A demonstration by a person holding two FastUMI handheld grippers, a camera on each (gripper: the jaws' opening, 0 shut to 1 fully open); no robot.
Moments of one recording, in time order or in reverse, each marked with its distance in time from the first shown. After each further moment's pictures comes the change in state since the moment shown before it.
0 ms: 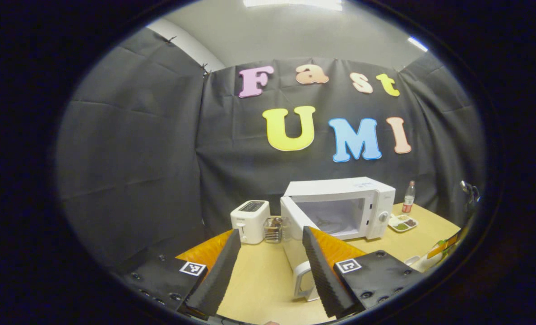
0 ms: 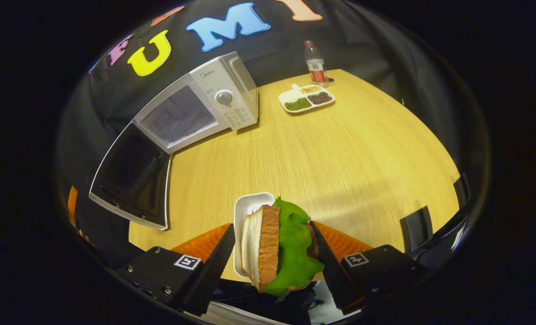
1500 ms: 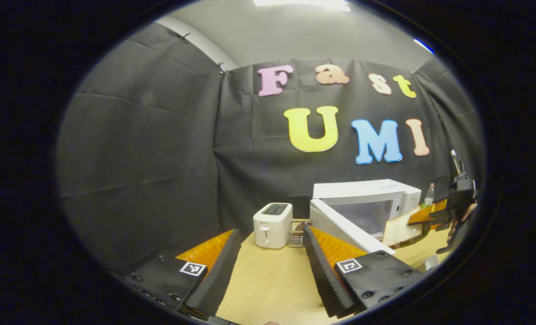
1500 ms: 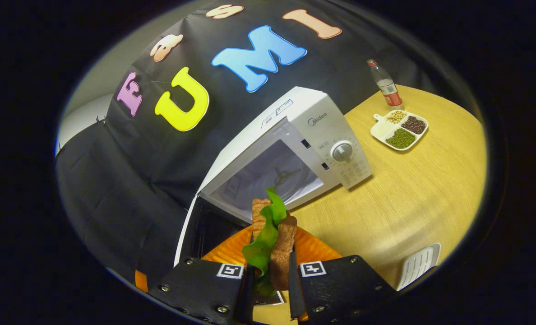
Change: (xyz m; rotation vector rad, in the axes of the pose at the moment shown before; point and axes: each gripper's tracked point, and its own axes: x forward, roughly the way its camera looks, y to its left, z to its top) left arm 0.033 0.084 -0.020 -0.021 0.008 0.100; right arm 0.058 0.243 0.156 0.191 -0.361 0.358
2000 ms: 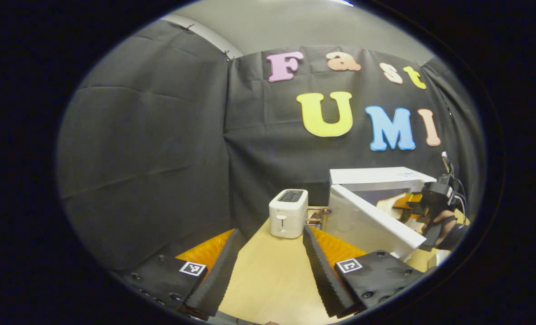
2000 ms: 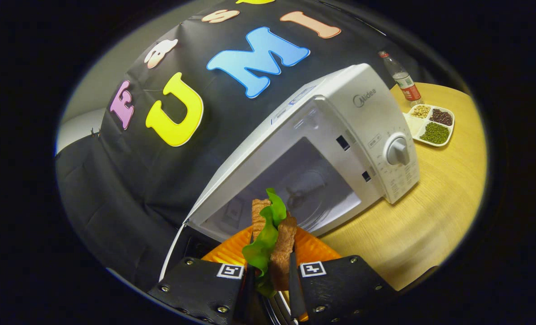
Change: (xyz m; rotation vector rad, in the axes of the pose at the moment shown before) left arm 0.022 0.037 -0.024 0.006 0.095 0.047; right arm 0.127 0.020 0.013 0.050 -0.164 0.020
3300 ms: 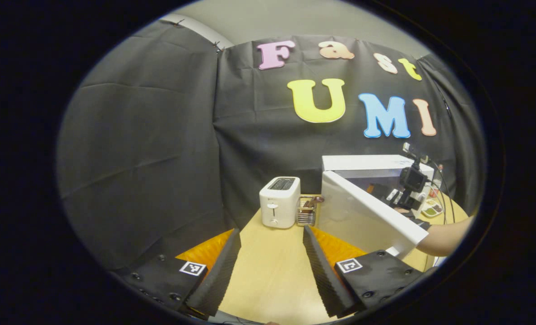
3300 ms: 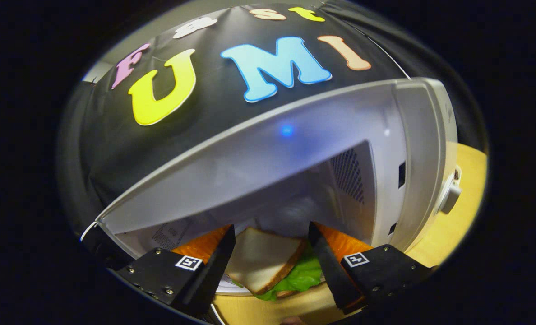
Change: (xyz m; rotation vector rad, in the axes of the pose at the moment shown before) left arm 0.015 -0.022 -0.010 0.030 0.072 -0.054; right arm 0.092 -0.029 0.041 -0.378 -0.213 -0.226
